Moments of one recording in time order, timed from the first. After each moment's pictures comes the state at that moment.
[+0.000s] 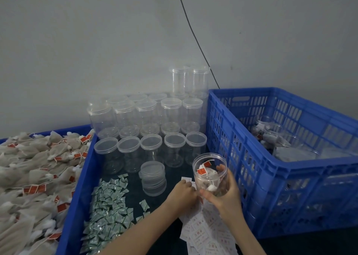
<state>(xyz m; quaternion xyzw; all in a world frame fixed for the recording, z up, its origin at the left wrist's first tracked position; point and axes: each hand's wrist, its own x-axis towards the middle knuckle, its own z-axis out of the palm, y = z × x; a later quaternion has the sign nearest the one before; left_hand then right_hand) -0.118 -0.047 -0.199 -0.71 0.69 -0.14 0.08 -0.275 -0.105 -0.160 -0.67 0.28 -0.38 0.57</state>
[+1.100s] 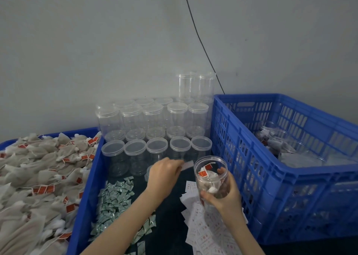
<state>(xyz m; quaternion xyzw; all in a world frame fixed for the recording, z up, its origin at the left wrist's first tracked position) -0.091 0.002 -0.102 -0.78 0.53 -0.23 -0.25 -0.262 -0.099 -0.157 -0.66 0.25 -0.38 0.60</state>
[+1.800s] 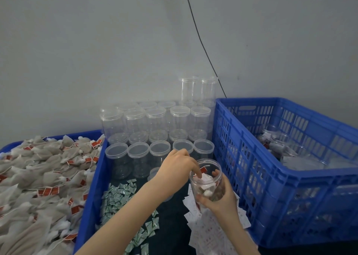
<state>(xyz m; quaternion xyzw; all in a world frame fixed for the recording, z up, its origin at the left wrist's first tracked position) -0.120 0.007 -0.032 -0.75 0.65 -0.13 -0.08 -0.248 -0.089 -0.159 -0.65 0.24 -0.37 0.61</state>
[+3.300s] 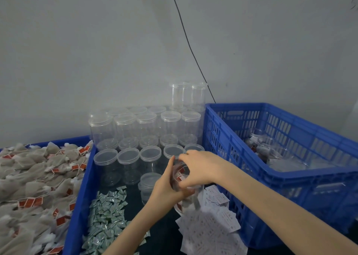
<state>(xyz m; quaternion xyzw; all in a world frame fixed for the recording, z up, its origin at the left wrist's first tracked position) -0.128 0.019 -0.092 -0.67 0.43 0.20 -0.57 -0.214 -0.091 0.009 -0.99 0.13 0.03 0.00</state>
